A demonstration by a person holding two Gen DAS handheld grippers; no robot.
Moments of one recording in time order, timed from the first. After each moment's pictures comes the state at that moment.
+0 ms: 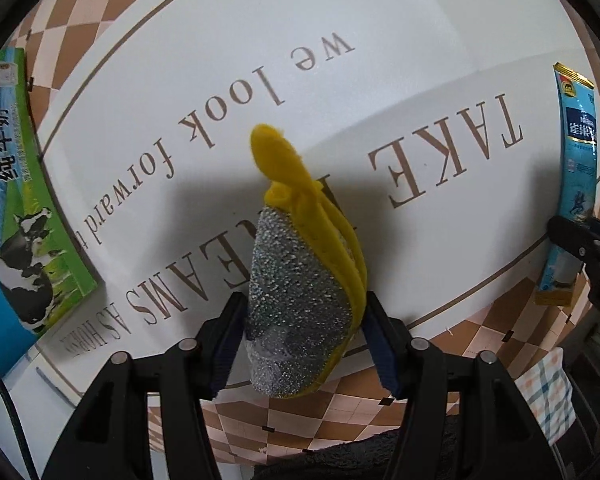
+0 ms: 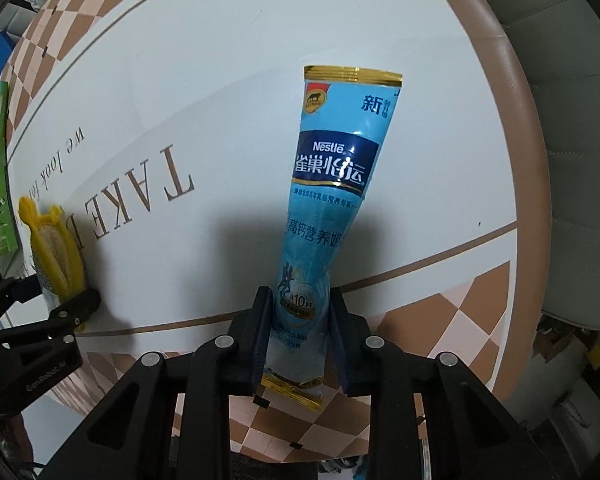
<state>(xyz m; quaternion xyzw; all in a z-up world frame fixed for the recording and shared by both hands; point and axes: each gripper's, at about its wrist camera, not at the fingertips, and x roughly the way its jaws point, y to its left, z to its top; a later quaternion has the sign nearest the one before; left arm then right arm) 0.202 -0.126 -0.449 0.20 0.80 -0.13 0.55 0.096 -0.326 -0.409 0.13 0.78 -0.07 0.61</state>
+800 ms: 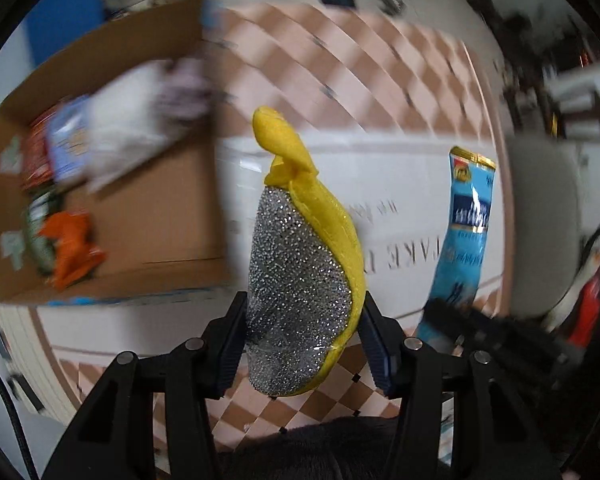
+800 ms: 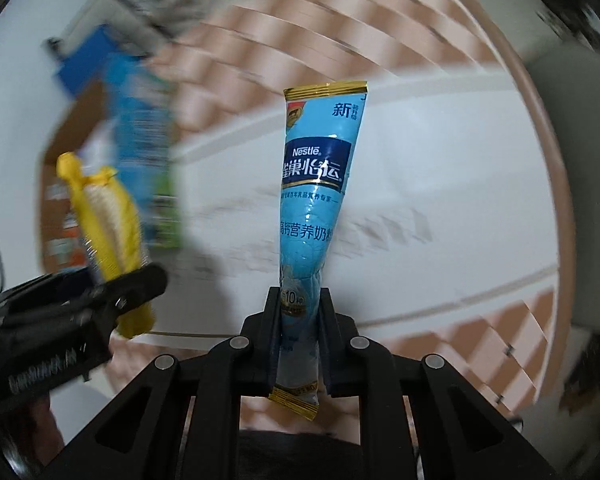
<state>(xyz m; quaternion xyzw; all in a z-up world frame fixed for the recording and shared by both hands) 0.236 0.067 -0.277 -0.05 0.74 -0.09 0.67 0.170 -0.149 -0.261 0.15 0.70 0.04 0.70</state>
